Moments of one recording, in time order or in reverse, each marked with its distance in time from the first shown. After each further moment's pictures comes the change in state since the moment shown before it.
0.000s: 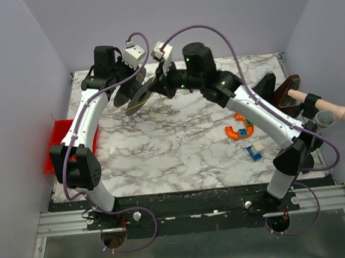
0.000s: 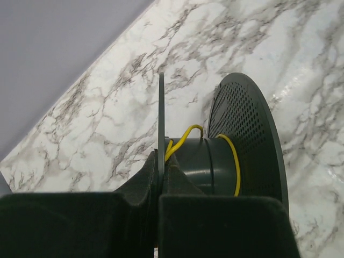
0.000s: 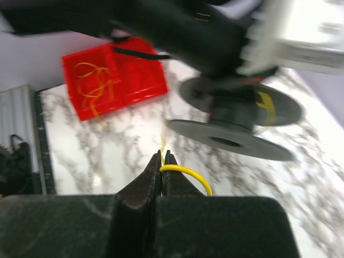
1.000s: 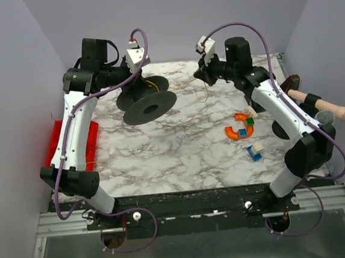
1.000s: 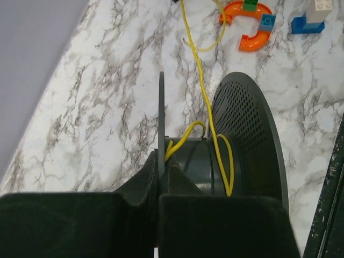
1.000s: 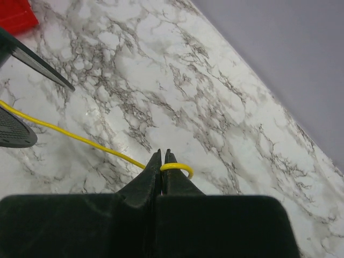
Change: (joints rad) left arm -0.032 -0.116 0.272 -0.558 0.458 0.264; right arm -0.431 -0.128 -0.263 -0.008 -0.042 -0.244
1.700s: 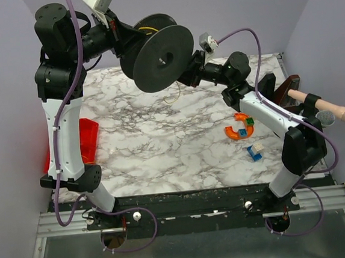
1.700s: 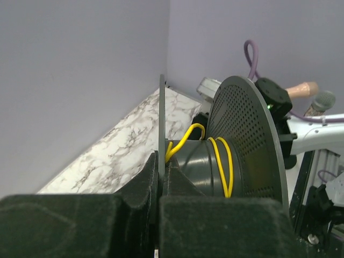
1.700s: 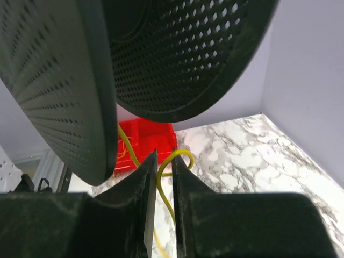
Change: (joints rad) left arm 0.001 0.058 0.537 0.274 0.032 -0.784; right arm 0.061 0.015 -0.285 1.030 -0.422 0.657
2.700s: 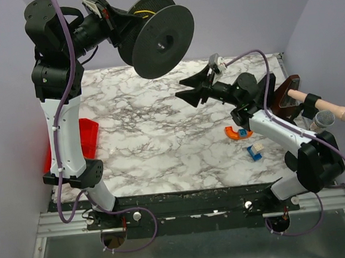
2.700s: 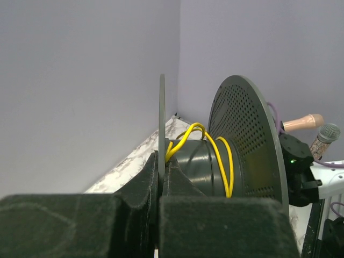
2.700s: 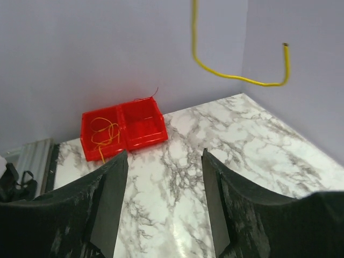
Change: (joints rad) left arm 0.001 0.067 0.156 0.101 -0.060 -0.103; right arm 0.025 -0.146 -0.299 0.112 0.129 -0.019
